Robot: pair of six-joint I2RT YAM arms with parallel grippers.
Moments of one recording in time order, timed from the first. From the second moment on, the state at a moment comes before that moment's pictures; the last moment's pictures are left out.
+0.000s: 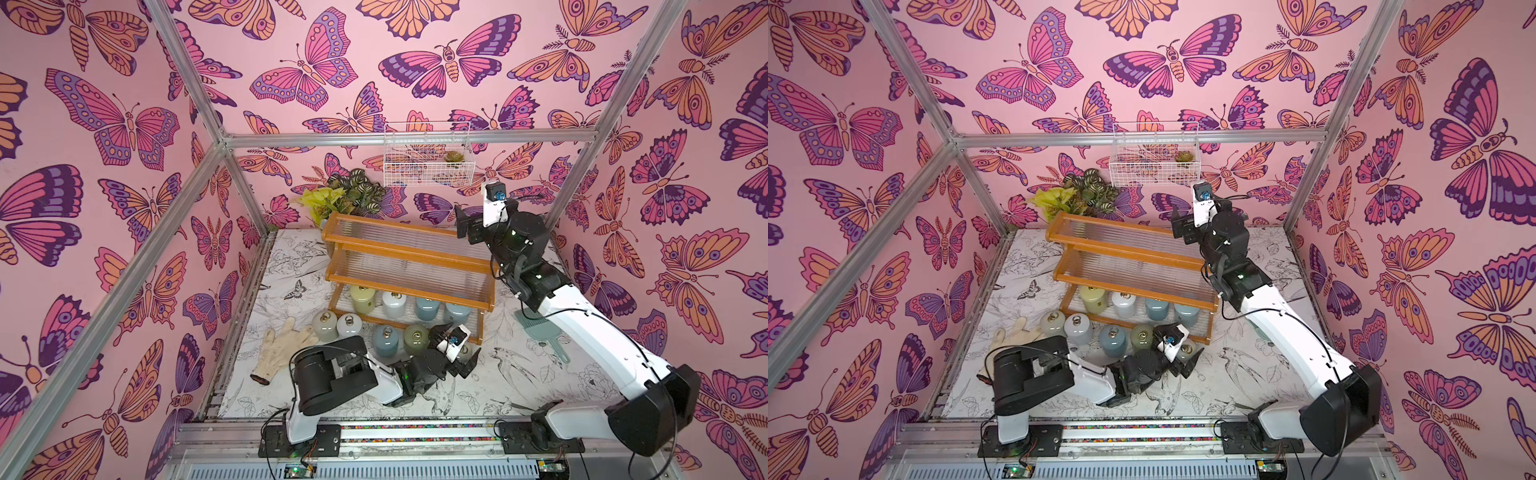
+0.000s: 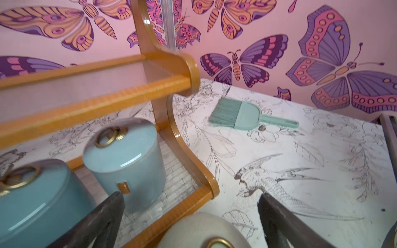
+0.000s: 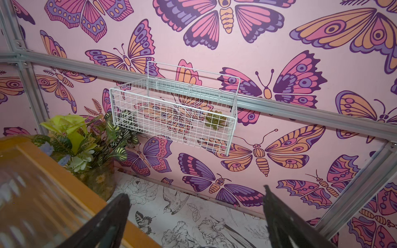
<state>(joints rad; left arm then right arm) -1.23 1.88 0.72 1.03 -0.38 -0.02 0.49 1.33 1.28 0.08 0.23 -0.13</state>
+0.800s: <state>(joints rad) -1.03 1.08 0.79 0.22 -0.50 0.00 0.68 0.82 0.87 0.01 0.24 0.02</state>
